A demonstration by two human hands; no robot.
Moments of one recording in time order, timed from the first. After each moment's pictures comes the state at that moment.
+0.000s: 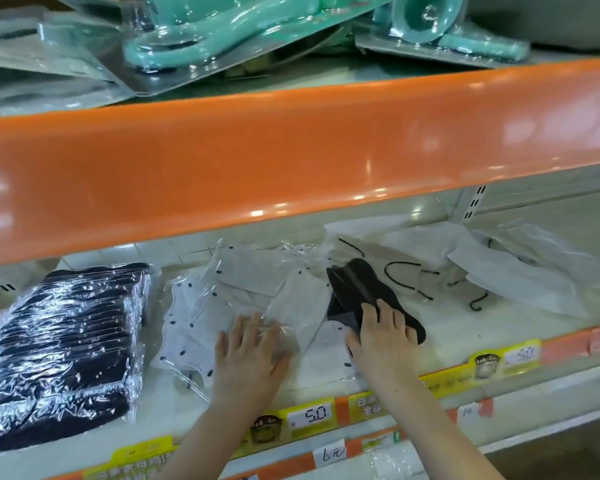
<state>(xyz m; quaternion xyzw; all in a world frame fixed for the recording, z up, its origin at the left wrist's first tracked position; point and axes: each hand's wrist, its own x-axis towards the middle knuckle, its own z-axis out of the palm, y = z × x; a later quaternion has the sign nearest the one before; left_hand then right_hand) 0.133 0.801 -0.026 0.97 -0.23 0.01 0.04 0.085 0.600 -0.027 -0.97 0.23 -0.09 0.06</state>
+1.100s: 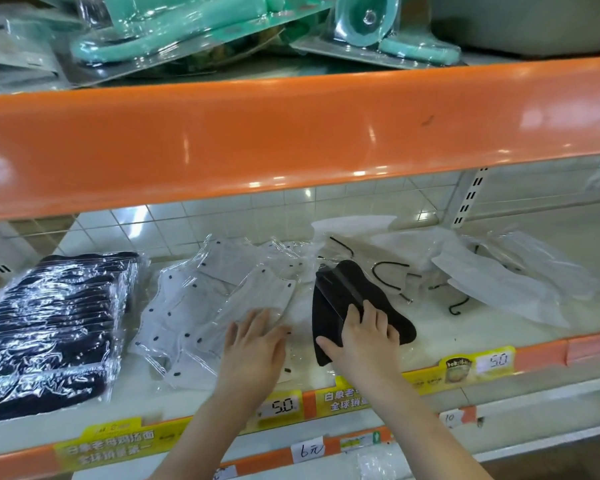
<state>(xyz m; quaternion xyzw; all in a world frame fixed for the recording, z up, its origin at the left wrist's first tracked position) 0.113 0.758 -0.016 0.96 -0.23 0.01 0.13 0.071 0.585 0.000 -0.98 0.18 0.03 0.08</state>
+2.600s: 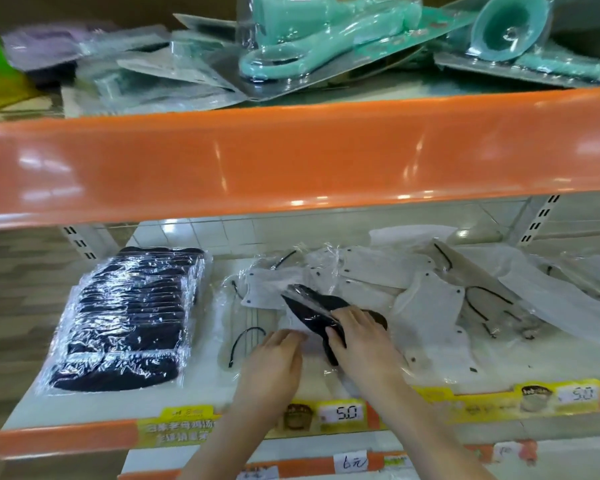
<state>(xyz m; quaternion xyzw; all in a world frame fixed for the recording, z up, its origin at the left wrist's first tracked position) 0.112 0.814 -0.017 0.95 -0.21 0.09 0.23 0.109 0.651 -0.021 -0.95 -0.02 -0.25 0.18</state>
